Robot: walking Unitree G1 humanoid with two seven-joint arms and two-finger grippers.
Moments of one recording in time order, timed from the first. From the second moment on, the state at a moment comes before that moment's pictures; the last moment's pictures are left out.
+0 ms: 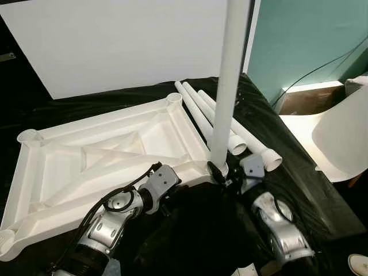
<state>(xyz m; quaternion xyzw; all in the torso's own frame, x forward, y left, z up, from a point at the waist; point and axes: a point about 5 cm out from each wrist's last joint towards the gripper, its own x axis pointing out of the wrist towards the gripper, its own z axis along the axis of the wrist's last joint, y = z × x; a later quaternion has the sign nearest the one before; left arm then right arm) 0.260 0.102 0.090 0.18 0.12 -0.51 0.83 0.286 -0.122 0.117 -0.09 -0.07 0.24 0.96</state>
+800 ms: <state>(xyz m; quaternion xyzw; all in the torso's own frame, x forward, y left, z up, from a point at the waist) 0.259 0.095 0.089 0.18 0.11 -0.52 0.83 0.307 -0.153 0.140 -0.18 -0.01 0.48 0.86</state>
